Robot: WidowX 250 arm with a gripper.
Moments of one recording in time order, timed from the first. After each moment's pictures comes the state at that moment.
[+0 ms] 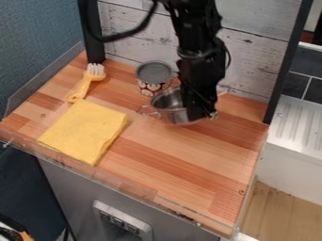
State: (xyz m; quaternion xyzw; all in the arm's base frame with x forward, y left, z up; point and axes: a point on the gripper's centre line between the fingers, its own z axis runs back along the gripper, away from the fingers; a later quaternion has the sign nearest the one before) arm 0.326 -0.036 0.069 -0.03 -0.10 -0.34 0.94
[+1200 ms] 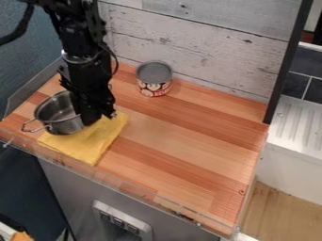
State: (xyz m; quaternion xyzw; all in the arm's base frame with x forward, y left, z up) arm 0.253 0.097 0.043 0.05 -0.02 -0.10 0.99
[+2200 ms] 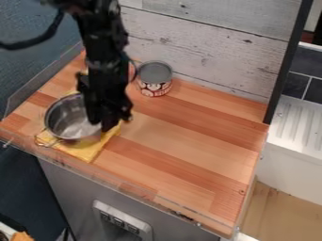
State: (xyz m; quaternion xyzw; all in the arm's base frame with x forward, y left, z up) arm 0.266 0.075 0.047 0.05 0.01 -0.08 1.00
